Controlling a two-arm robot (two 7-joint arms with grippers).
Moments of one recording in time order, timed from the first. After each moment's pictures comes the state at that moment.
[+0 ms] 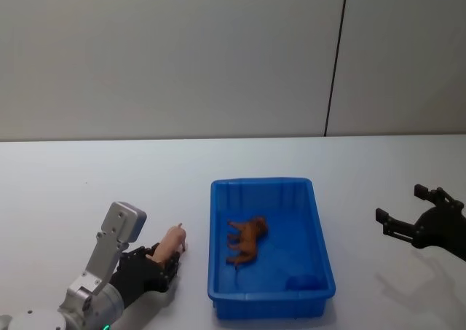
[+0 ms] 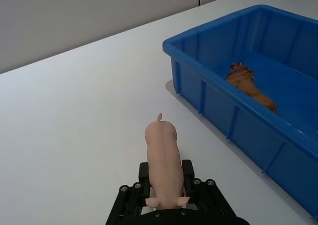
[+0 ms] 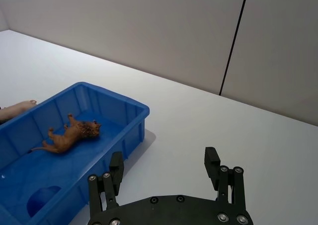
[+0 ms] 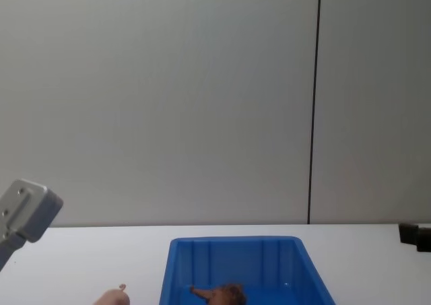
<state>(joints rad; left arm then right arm) -0.15 0.47 0.39 -1.40 -0.35 0.17 -0.18 0.07 0.50 -0.18 -1.60 0.39 0.17 0.43</state>
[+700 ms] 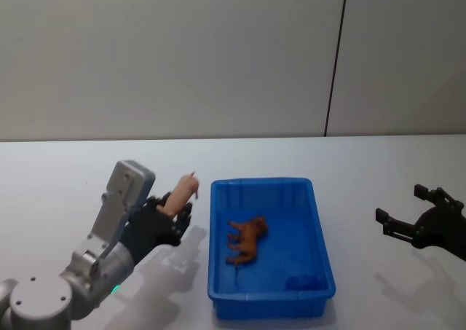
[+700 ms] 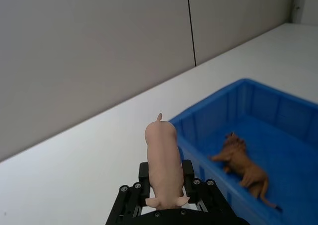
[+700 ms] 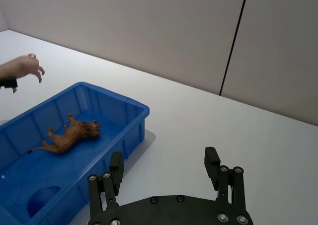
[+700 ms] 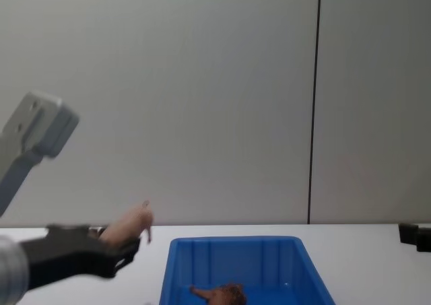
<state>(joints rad) -0.19 0.46 0.37 -1.51 -0.29 0.13 -0.17 0.07 0.50 -0.18 -1.60 0.39 0.17 0.43</state>
